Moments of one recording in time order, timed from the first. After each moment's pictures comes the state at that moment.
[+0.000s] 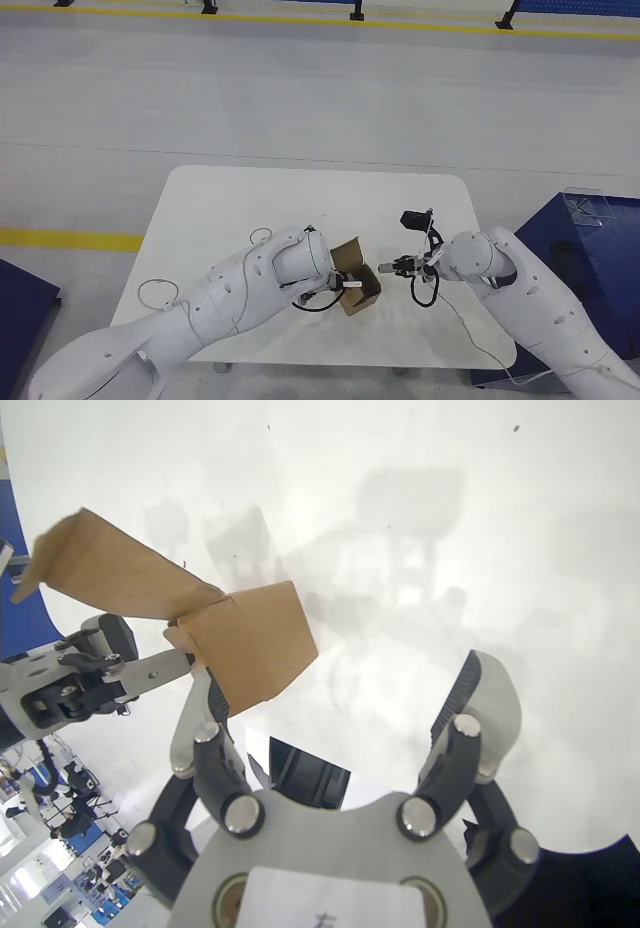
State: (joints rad) left arm 0.37 -1.40 -0.27 -1.18 -0.06 0.94 -0.88; right arm -0.81 -0.84 0.88 -1.53 -0.32 0.37 1.12
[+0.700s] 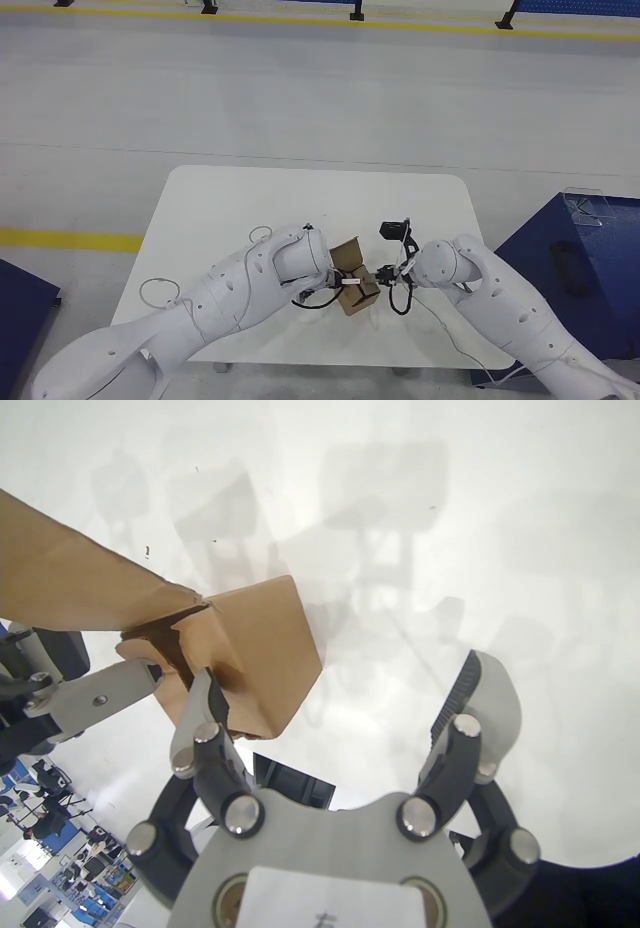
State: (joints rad) left arm 0.38 -1.41 -0.27 -1.15 -0.05 0.93 -0.88; right arm -0.74 -0.92 0.74 -1.46 -0.38 0.41 1.10
